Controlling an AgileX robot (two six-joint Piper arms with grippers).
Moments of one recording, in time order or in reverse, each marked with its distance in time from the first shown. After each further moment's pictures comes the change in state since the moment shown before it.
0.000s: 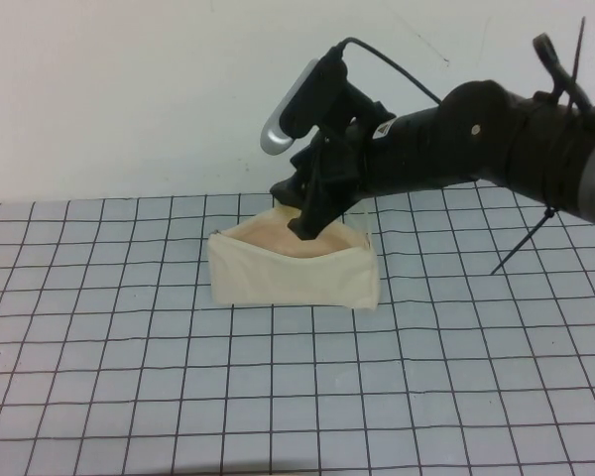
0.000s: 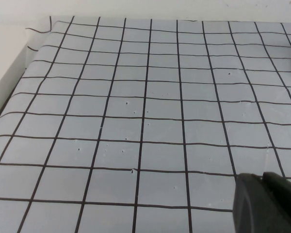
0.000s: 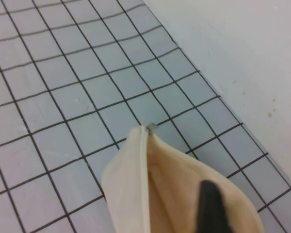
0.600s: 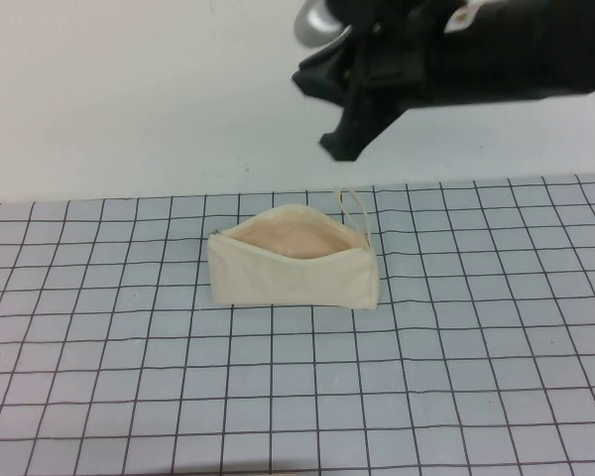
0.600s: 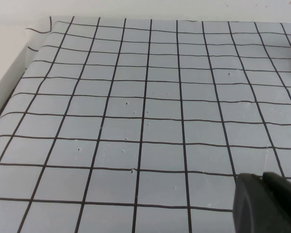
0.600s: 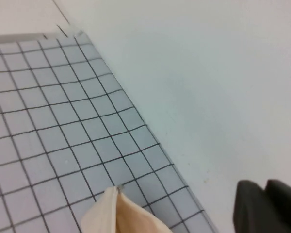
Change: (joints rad) right arm 0.000 -0.247 0.002 -0.041 0.064 0.000; left arm 0.000 0.000 0.000 0.000 0.000 0.000
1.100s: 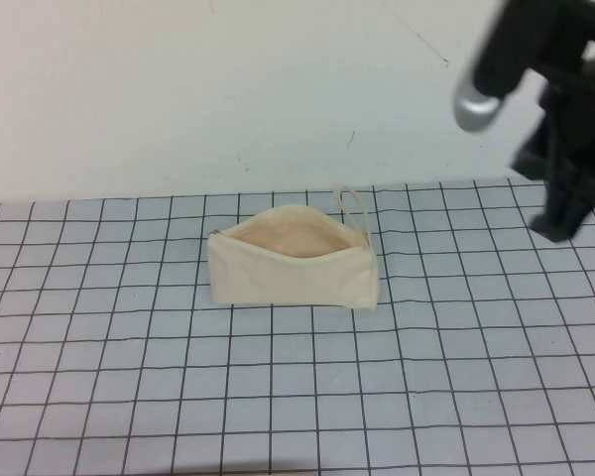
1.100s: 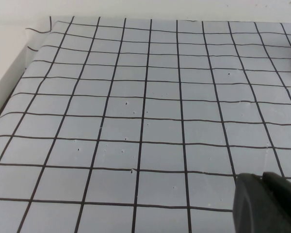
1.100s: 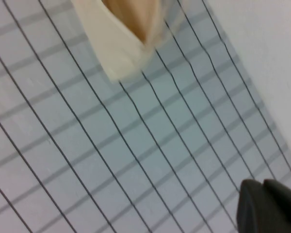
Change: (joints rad) right arm 0.000 -0.248 0.087 -0.707 0.591 0.478; left arm 0.000 0.000 0.000 0.000 0.000 0.000
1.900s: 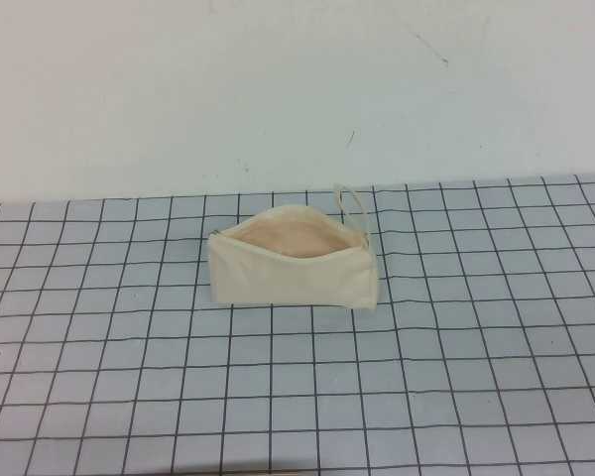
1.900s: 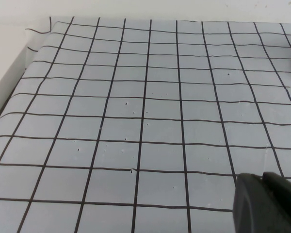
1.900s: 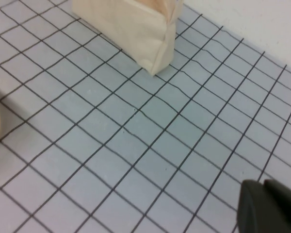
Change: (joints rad) right arm 0.000 -0.860 1.021 0.013 -0.504 0.408; left arm 0.000 0.000 0.000 0.000 0.000 0.000
